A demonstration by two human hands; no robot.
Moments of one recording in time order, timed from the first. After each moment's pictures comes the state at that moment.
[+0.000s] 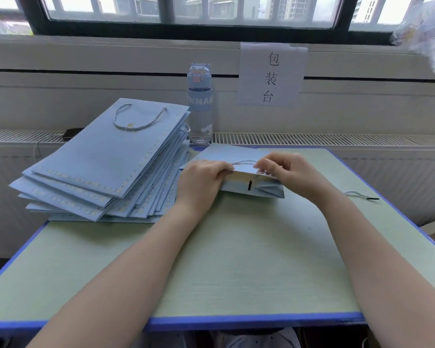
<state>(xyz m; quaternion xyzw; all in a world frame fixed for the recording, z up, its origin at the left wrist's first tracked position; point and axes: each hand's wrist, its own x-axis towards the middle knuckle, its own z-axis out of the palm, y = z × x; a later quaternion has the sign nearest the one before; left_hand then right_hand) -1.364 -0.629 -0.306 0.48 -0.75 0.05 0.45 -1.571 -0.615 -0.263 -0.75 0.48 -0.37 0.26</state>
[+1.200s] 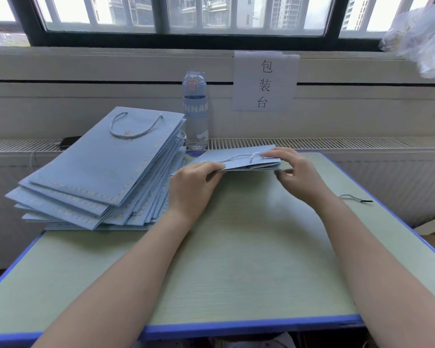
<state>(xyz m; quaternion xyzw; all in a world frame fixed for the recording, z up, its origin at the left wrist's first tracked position) -1.360 -0.630 -0.305 0.44 -0.72 0.08 0.53 -1.590 -0.633 -0.279 -0.74 0.49 -0.43 0.14</state>
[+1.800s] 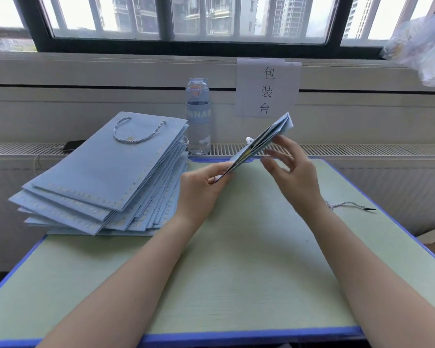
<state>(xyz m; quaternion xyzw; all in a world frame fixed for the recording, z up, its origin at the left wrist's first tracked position) -1.372 -0.622 -0.297 0.40 -0.67 -0.13 0.61 -1.553 -0.617 -0.267 -0.63 0.41 -0.62 0.23</state>
